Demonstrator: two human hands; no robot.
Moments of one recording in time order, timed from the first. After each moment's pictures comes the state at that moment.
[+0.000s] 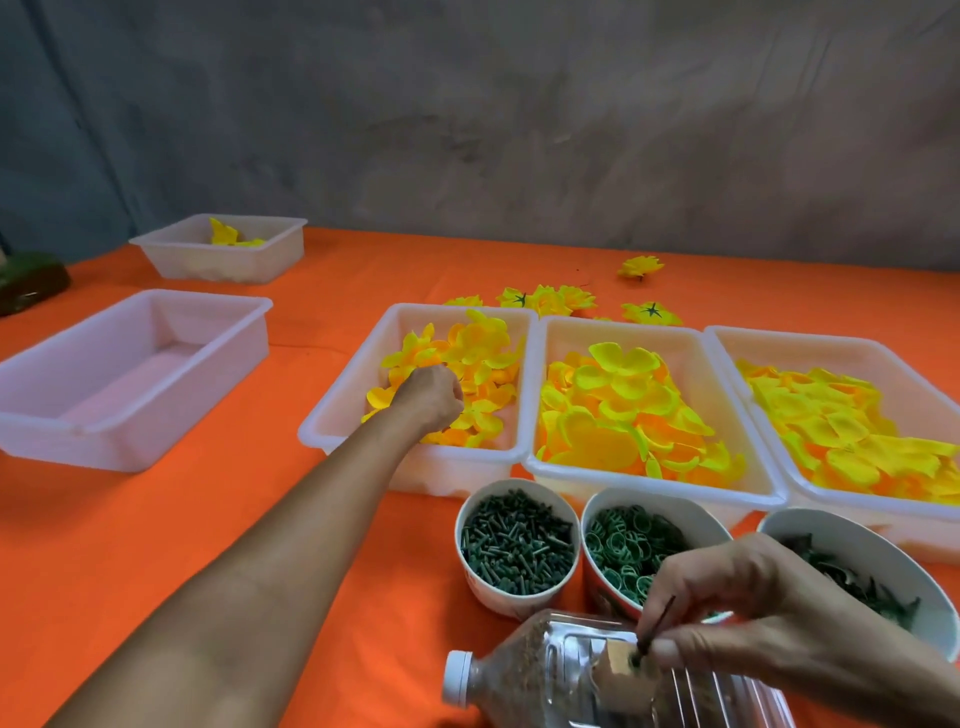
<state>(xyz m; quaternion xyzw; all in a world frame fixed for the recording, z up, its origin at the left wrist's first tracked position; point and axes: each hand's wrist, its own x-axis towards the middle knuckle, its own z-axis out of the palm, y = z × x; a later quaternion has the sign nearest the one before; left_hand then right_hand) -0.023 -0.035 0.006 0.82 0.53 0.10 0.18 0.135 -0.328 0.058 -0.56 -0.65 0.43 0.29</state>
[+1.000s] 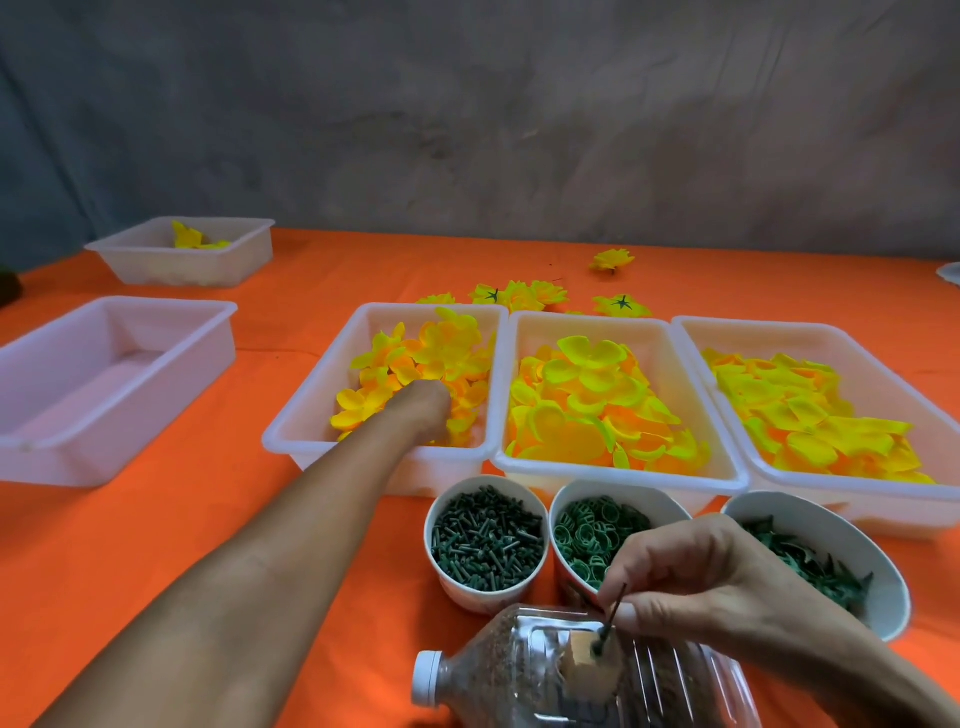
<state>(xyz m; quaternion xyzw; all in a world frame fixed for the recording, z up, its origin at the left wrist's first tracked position) -0.002 -0.047 0.001 0.87 0.48 -0.05 0.08 0.137 -0.329 0.045 -0.54 -0.54 0.51 0.40</state>
